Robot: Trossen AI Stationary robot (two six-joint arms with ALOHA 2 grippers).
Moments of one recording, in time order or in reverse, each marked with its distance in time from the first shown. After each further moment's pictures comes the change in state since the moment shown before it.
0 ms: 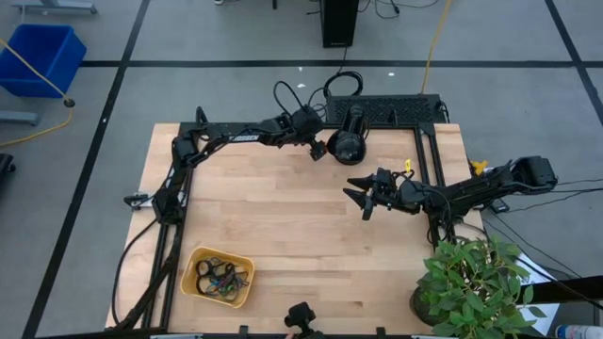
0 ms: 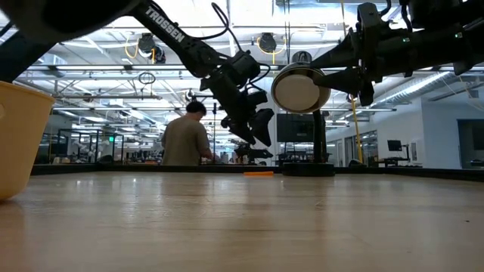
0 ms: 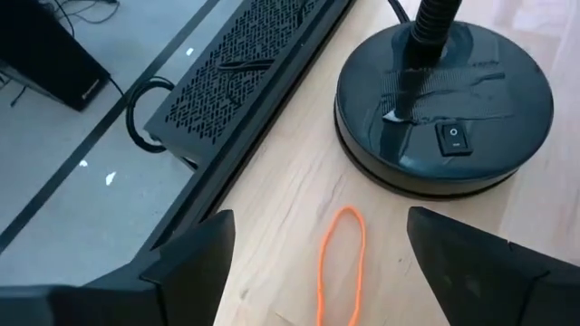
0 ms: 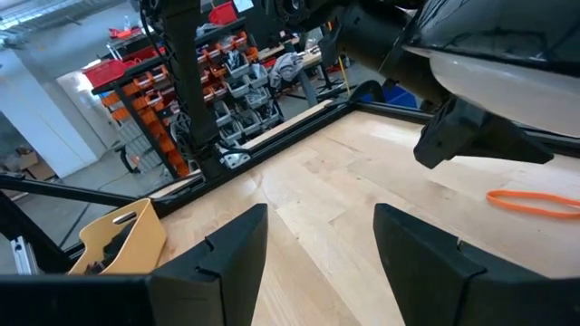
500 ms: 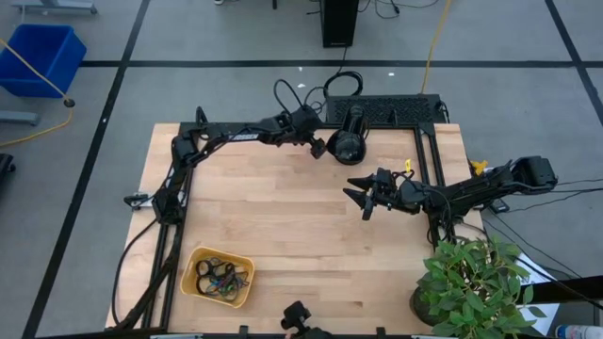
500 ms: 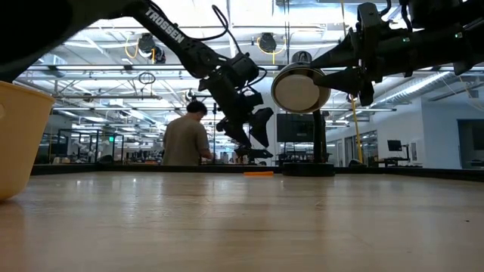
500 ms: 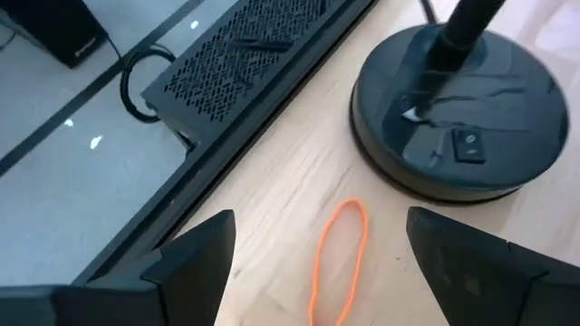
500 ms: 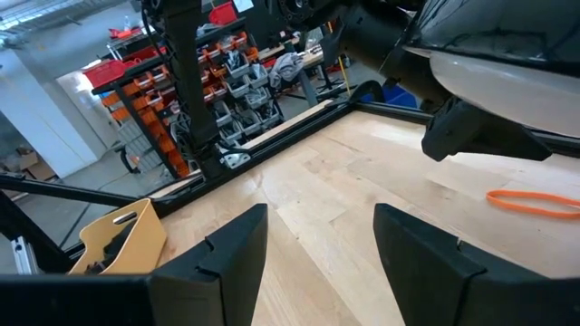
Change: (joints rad) left arm 0.012 0.000 0.000 -0.028 0.004 -0.142; right arm 0.000 0.000 0.000 0.000 0.000 0.000
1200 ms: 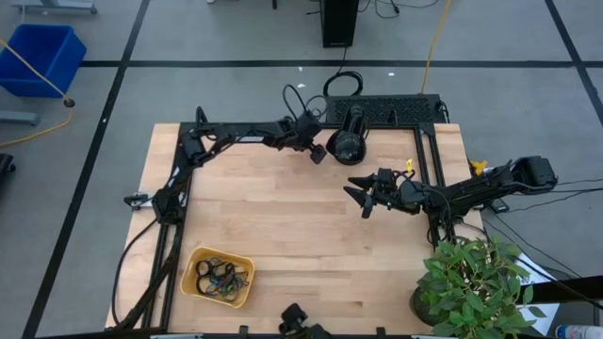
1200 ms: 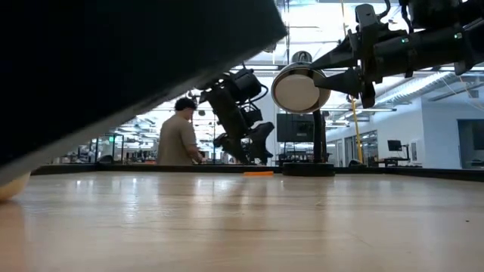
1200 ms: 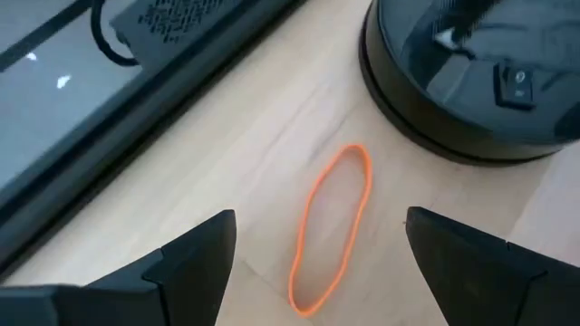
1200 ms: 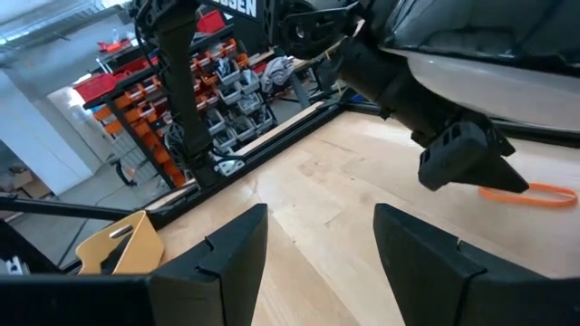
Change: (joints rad) left arm 0.003 0.071 0.002 -0.037 0.042 -0.116; right arm 0.000 0.000 0.000 -0.006 0.031 0.052
